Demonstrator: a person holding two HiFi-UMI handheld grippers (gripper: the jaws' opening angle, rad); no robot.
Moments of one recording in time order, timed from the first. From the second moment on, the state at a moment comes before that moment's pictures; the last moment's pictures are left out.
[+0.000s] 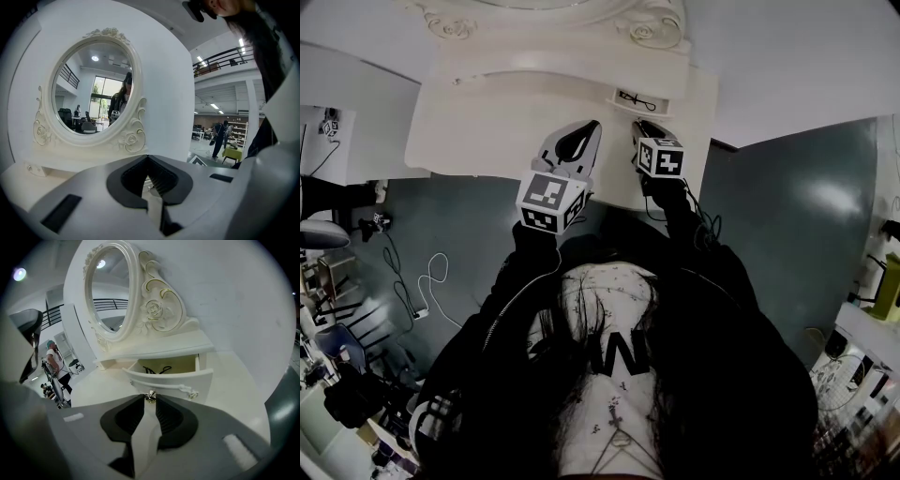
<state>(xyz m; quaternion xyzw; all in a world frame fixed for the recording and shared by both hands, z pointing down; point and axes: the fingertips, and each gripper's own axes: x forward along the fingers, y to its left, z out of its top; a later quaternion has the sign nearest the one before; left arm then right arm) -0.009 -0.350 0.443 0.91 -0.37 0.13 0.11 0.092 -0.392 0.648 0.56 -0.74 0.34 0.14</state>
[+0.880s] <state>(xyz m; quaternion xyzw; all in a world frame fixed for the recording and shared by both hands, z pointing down) -0.012 -0.358 0.448 0.91 -0.38 0.13 0.12 0.103 -0.420 0.652 0.56 -0.74 0.34 0.13</state>
